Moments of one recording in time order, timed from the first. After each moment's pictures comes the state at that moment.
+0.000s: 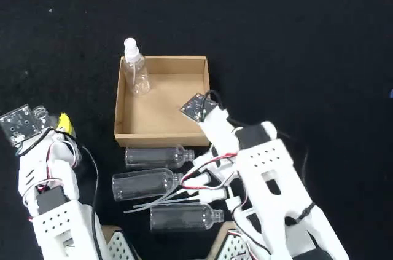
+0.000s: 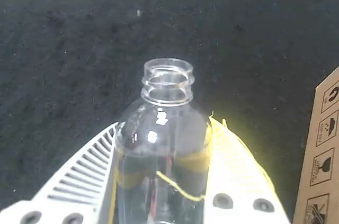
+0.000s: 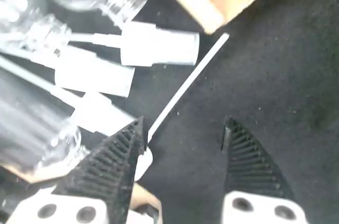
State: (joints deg) left arm -32.1 -82.8 92.9 25.1 0.6; right arm -18.8 -38.5 56.4 76.8 24.0
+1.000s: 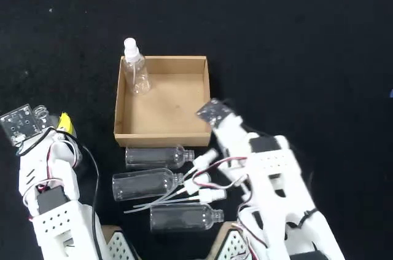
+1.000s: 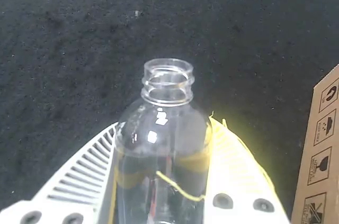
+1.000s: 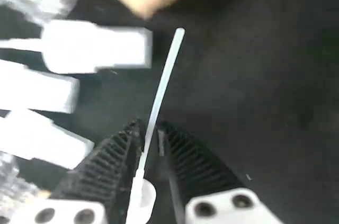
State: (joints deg) left arm -31.8 -82.8 92.9 25.1 0.6; right arm -8.2 -38.5 68.9 60.4 32.7
